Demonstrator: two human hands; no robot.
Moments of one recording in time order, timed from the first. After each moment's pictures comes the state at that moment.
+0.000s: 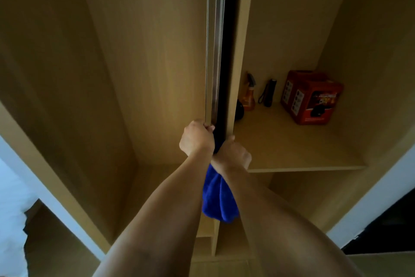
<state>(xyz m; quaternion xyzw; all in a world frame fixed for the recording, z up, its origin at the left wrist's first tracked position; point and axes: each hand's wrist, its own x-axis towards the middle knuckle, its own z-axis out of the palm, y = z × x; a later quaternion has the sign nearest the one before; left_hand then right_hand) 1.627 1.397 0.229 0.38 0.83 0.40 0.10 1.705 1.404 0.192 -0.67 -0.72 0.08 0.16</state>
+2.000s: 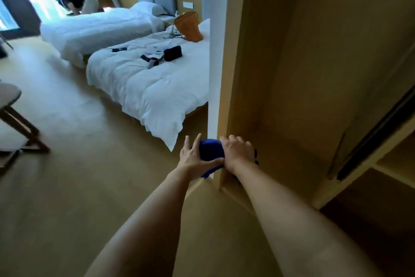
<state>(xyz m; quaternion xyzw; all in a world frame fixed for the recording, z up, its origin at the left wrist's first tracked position) 1.495 0.991 0.113 0.18 0.90 0.34 0.21 1.549 1.122 0.124 -0.15 -0.99 0.04 0.05</state>
